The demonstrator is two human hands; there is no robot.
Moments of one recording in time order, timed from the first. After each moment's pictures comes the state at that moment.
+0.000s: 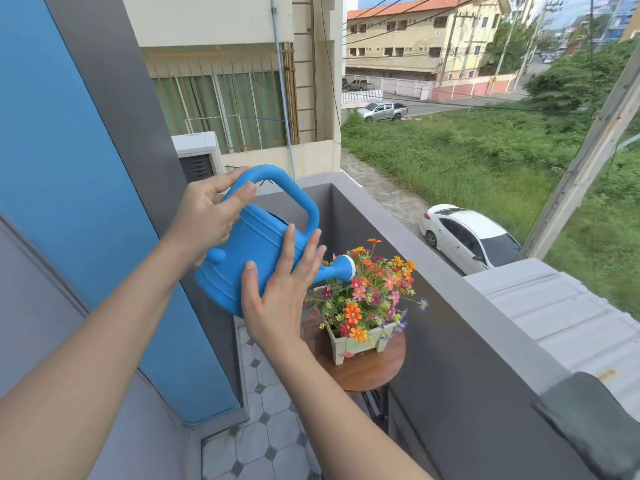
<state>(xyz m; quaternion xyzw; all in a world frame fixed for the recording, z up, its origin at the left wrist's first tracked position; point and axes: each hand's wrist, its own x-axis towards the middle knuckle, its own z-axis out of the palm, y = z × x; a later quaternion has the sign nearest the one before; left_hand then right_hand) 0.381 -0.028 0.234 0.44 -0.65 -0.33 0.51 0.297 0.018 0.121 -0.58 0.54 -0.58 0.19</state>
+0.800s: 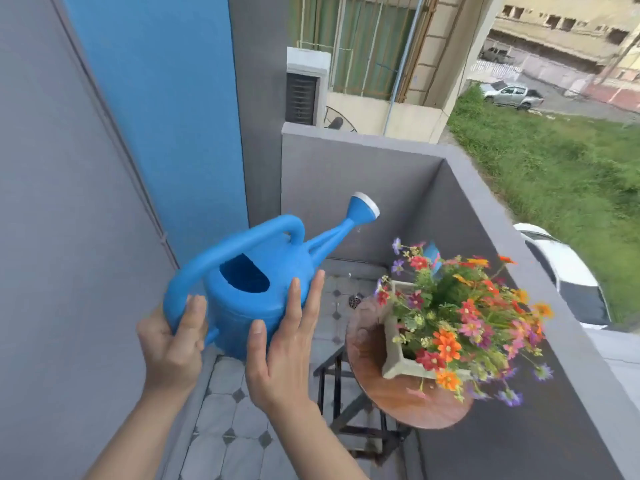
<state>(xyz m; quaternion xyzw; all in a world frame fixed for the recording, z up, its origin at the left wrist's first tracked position) 0.469 0.046 0.009 0.52 -0.38 -0.22 0.73 0.359 0.015 -0.021 -0.72 0.38 -0.54 0.21</state>
